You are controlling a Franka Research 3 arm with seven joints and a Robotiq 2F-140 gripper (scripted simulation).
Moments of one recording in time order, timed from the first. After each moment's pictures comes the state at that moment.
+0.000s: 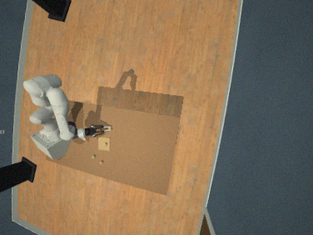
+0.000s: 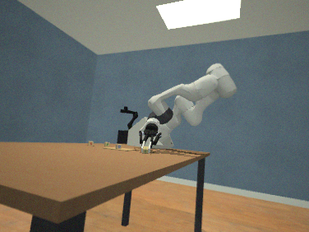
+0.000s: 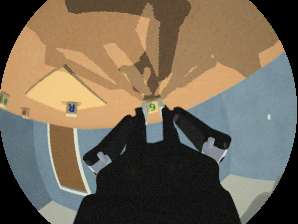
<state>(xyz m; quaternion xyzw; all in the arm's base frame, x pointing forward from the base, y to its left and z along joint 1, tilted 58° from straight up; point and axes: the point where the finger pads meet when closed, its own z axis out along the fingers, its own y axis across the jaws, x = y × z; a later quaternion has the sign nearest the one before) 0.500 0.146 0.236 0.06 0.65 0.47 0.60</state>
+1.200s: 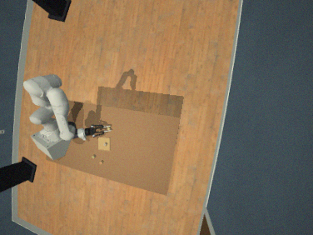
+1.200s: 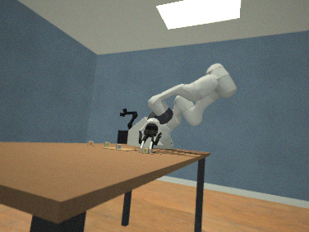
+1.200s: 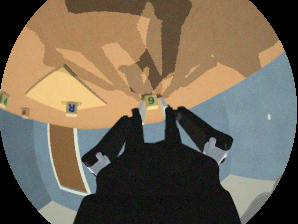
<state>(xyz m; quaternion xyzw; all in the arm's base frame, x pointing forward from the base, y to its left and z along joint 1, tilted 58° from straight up) 0.500 0.146 0.236 0.06 0.65 0.47 0.60</state>
